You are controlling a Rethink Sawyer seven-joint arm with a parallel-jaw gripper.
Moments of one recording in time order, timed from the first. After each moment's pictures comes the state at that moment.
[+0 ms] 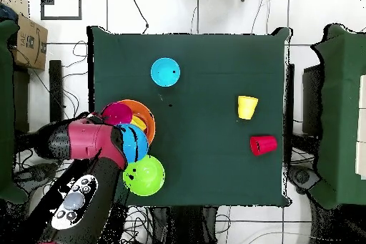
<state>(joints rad) 0.50 -0.46 -0.43 1.57 0.37 0.48 2.38</state>
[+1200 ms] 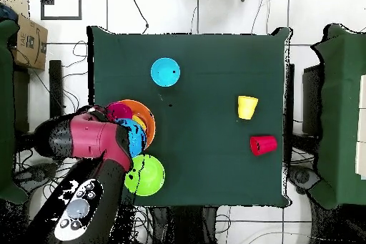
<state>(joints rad) 0.47 -0.52 -0.44 1.57 0.37 0.48 2.38</state>
